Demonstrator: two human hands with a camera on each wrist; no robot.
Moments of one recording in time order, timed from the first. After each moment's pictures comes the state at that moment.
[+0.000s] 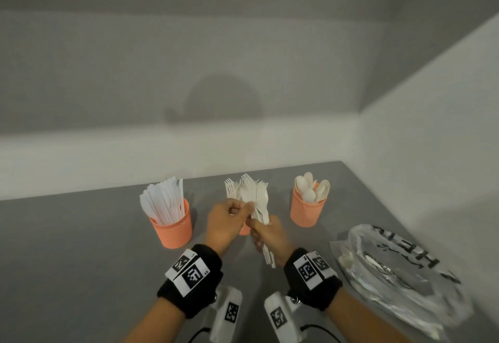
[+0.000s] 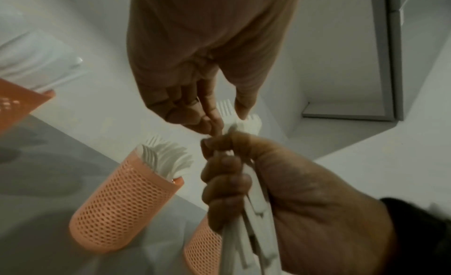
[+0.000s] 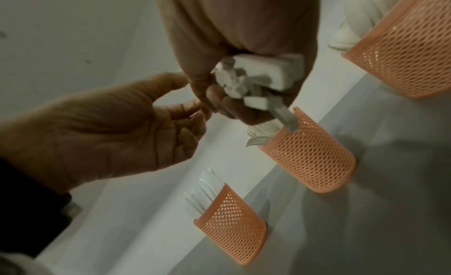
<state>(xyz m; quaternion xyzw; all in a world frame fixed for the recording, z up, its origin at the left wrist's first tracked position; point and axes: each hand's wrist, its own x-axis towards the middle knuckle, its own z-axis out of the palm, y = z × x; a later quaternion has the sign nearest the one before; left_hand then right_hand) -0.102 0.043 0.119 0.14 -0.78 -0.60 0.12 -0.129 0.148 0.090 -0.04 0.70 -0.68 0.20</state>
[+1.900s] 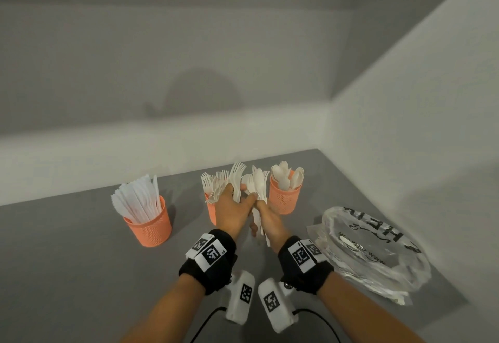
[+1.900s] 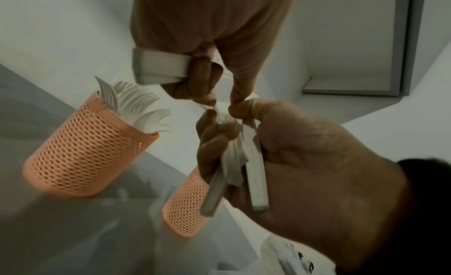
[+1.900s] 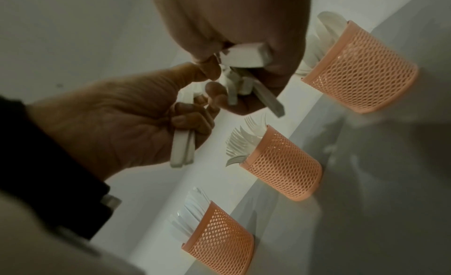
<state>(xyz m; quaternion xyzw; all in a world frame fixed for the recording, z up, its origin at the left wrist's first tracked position) -0.127 0.100 0.108 0.16 -0.75 -0.62 0.14 -0.133 0.187 0.087 0.00 0.68 -0.71 0.15</state>
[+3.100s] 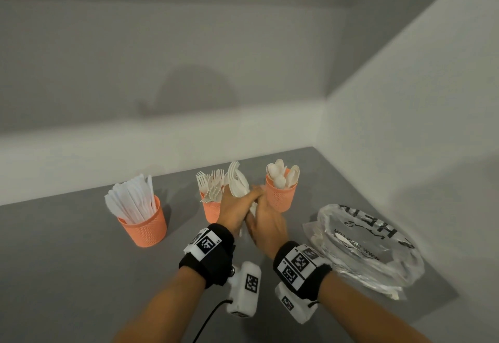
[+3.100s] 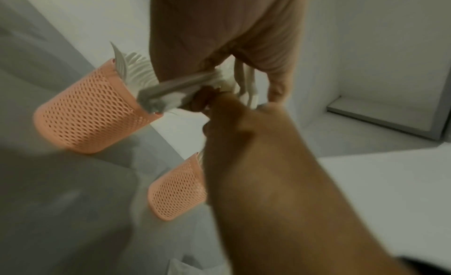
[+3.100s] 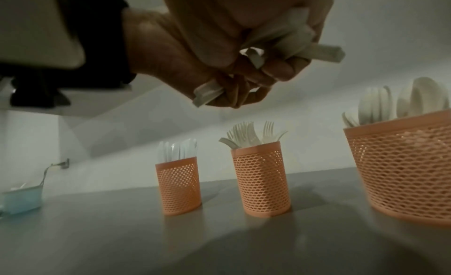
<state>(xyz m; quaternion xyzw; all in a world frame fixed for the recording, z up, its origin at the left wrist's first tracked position) -0.130 0.110 0.117 0.12 -0.64 -0.75 0.05 -0.118 0.196 0.089 -0.16 0.92 -0.36 -0.08</state>
